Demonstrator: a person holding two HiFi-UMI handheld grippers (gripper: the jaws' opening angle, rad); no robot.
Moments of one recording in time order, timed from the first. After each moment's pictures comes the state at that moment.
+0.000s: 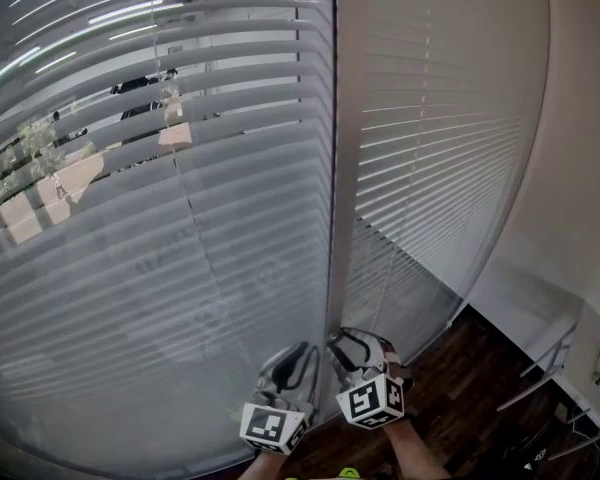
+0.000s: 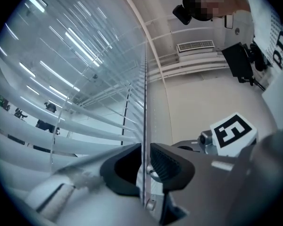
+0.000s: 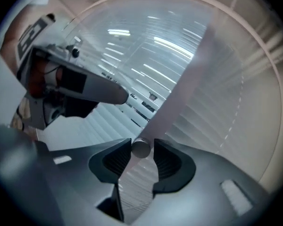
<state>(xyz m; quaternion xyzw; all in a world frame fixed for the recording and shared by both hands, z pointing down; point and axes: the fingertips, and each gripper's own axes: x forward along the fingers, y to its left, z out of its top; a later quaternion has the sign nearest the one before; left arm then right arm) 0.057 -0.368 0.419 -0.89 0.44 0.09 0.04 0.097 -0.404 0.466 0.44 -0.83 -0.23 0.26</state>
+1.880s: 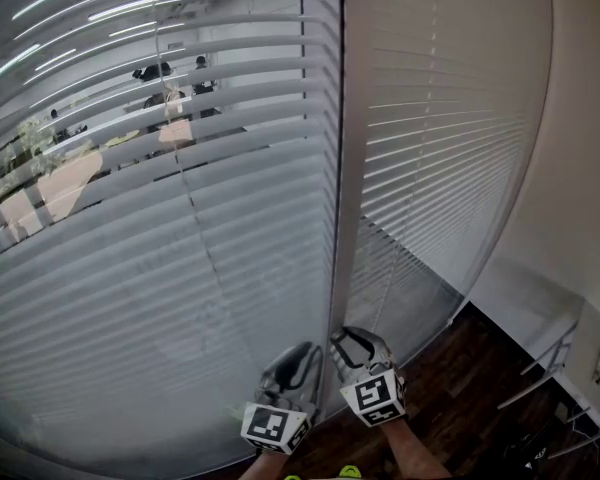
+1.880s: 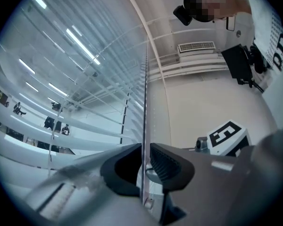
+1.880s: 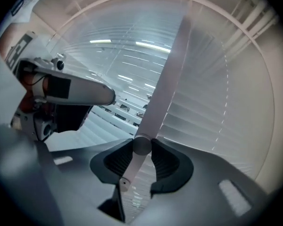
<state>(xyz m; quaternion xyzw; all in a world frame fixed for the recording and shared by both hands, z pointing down) 0.058 -0.365 0.424 -0.90 0.43 0.09 0.03 0.100 -0.410 0.473 0.48 -0.85 -0.12 0.17</state>
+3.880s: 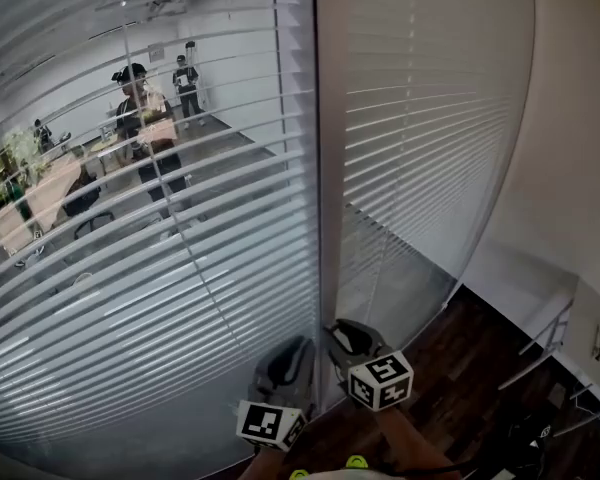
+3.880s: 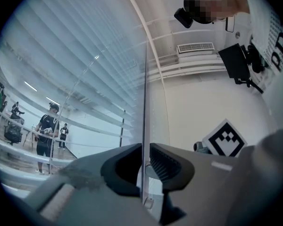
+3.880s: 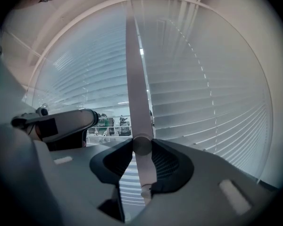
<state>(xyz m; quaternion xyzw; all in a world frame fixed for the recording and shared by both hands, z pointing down) 0.051 -0.362 0.419 -0.90 0.43 0.10 0.03 0.101 -0.412 0.468 0.47 -0.88 0.08 0.01</state>
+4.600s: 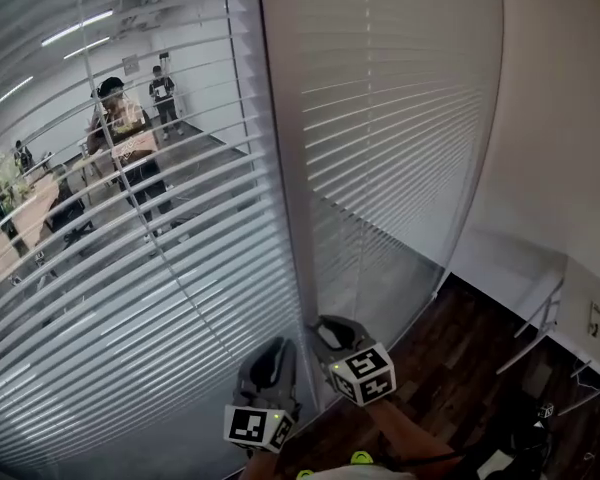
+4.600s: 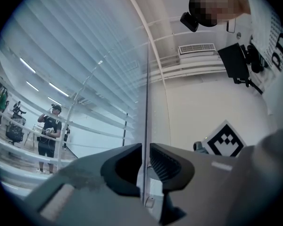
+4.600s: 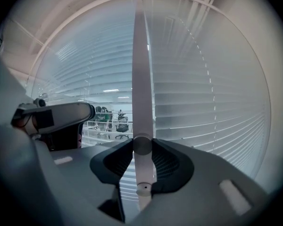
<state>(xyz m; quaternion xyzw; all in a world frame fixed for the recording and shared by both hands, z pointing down) 0.044 -0.358 0.415 -0.89 0.44 0.10 0.03 0.103 -0.411 0.471 0.49 -0.87 0.05 0.05</state>
